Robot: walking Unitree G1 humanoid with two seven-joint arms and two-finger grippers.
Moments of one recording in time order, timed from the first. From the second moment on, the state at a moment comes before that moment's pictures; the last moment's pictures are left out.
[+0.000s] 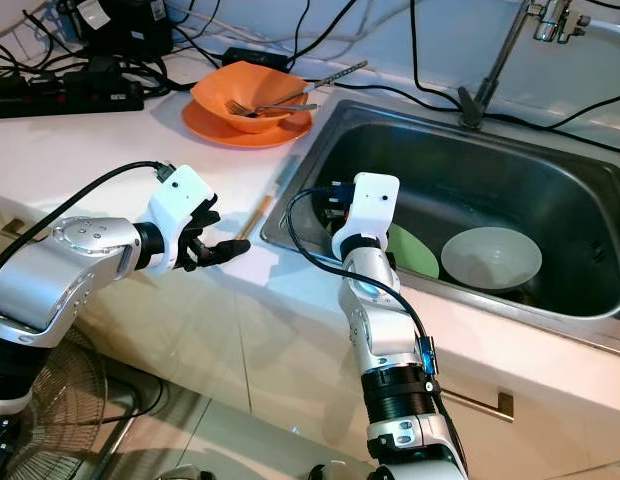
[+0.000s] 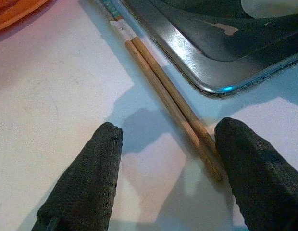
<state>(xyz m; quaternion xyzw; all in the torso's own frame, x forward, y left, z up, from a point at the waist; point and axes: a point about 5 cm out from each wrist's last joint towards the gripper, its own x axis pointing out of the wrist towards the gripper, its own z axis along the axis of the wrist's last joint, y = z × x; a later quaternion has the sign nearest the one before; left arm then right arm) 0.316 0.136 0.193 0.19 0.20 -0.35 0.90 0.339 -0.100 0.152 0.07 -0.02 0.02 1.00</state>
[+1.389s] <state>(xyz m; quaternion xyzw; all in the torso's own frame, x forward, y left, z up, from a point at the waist) 0.326 0.150 0.193 0.10 0.22 -0.22 0.95 0.339 -0.099 0.149 0.07 -0.01 0.02 1.00</state>
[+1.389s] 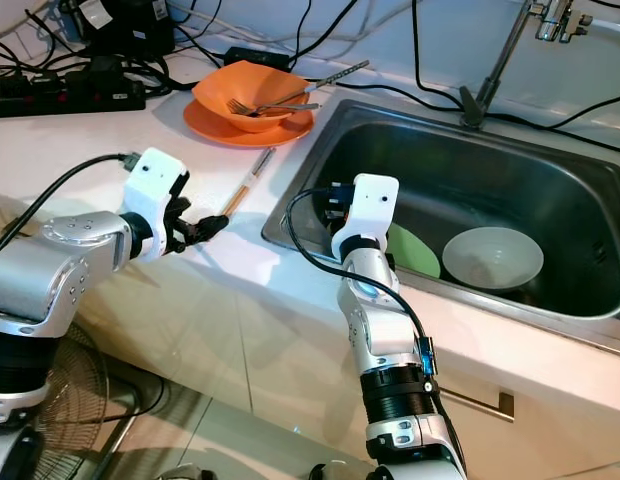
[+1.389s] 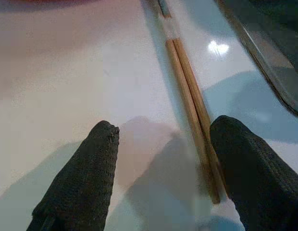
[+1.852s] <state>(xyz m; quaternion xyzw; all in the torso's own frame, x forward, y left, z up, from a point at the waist) 0.320 0.139 0.191 0.10 0.23 -0.24 0.94 0.339 -0.099 0.147 0.07 0.00 0.01 1.00</state>
